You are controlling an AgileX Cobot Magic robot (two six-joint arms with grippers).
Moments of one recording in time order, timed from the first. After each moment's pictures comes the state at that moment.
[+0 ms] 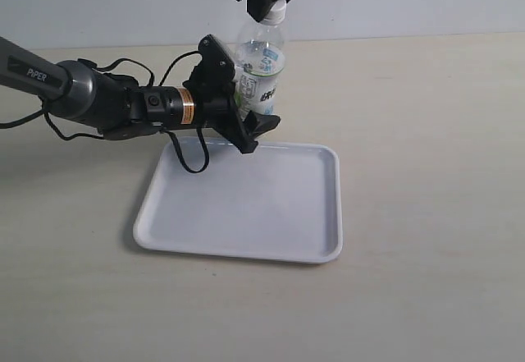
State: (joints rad) left arm -0.42 2.39 -1.40 0.98 -0.65 -0.44; right arm 0.38 2.14 -2.17 0.08 1.22 -0.34
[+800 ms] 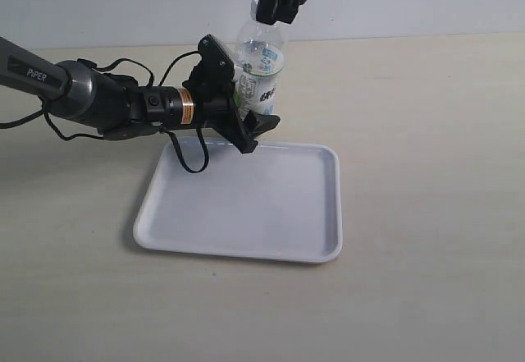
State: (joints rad) left arm -0.42 2.39 -1.40 0.98 -0.65 -0.44; right arm 0.37 2.14 -2.17 0.09 1.22 -1.03
